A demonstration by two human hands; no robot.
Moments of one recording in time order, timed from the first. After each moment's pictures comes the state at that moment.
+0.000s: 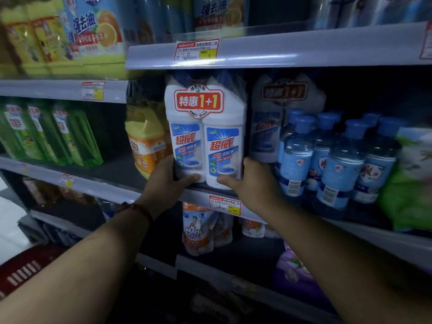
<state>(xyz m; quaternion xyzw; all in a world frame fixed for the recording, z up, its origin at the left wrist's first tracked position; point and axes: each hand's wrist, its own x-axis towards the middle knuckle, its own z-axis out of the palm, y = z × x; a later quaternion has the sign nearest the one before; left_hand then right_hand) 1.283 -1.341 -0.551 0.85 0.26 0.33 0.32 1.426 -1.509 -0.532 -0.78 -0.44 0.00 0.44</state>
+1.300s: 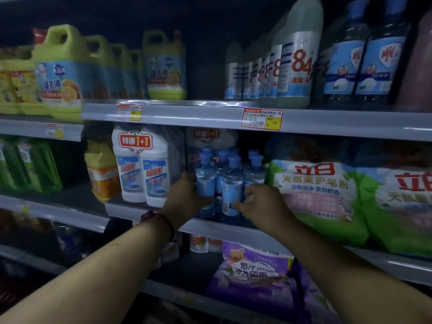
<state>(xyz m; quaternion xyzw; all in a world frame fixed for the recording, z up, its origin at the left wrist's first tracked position) 1.378 -1.528 -0.492 0.86 0.27 0.29 0.31 1.482 -1.709 -0.482 -0.84 -0.40 -0.02 0.37</state>
